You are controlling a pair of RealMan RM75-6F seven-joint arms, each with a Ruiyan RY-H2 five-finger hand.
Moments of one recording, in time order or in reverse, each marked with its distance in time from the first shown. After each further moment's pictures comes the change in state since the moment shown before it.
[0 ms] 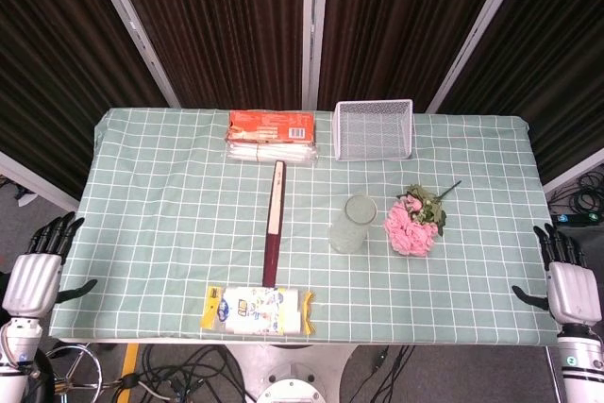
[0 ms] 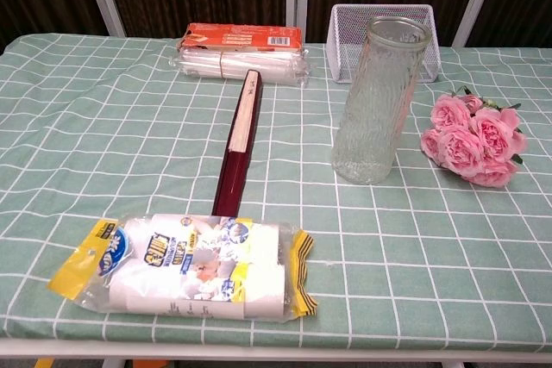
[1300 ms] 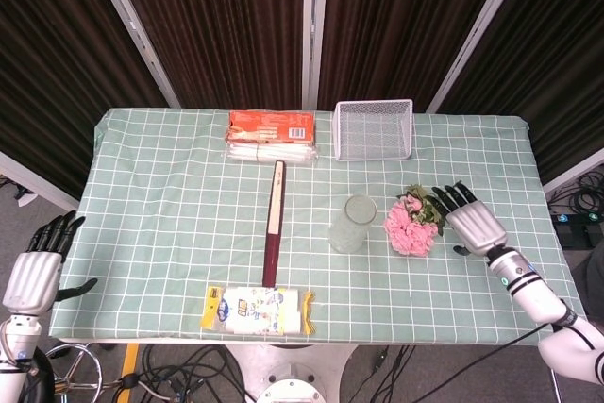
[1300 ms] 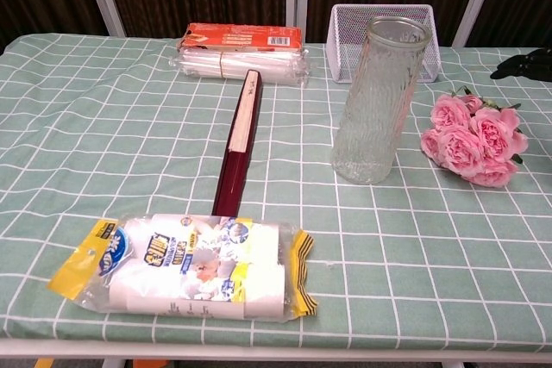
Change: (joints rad) left arm -0.012 0.002 0.001 0.024 0.002 -0.017 -0.050; right arm 0.473 -0.017 -0.044 0.214 -0.249 -0.458 -0.046
